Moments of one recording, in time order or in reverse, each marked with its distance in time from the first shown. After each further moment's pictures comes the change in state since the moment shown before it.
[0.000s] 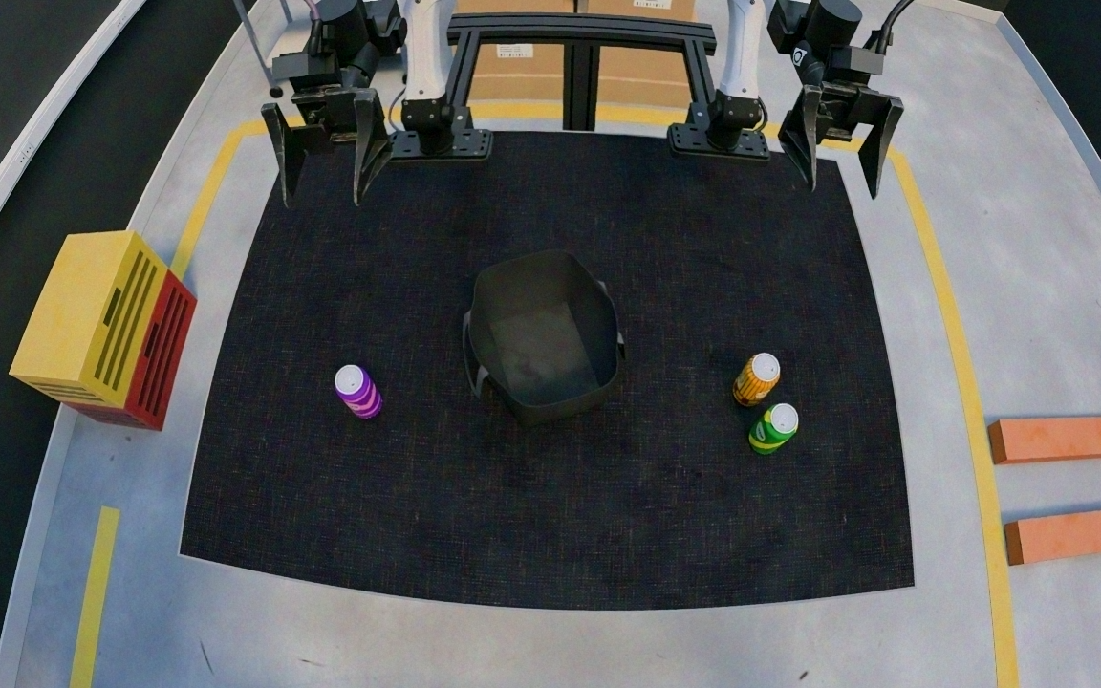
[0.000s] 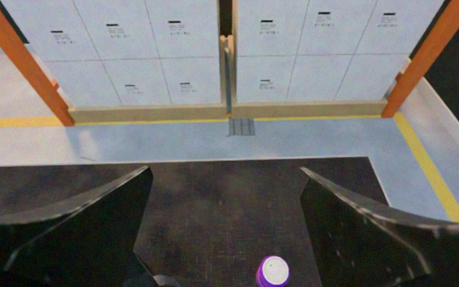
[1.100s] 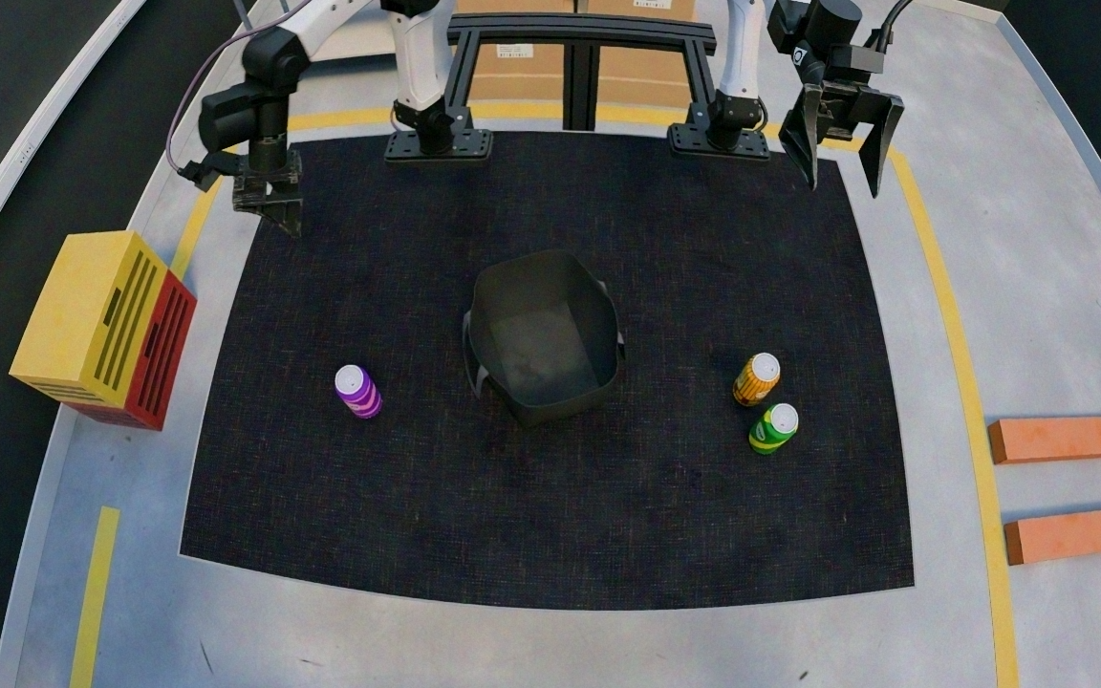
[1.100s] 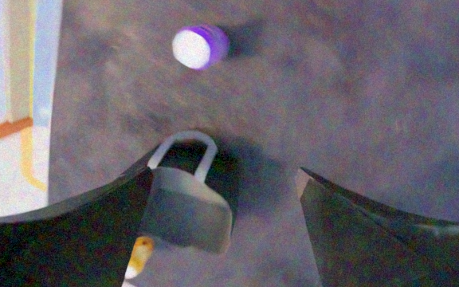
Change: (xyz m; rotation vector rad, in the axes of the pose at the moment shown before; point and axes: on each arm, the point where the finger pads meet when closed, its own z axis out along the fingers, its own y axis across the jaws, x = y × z) left arm -0.001 0.001 -0.001 -0.001 -0.005 0.001; right arm 0.175 -0.141 -0.098 0.801 0.886 0.851
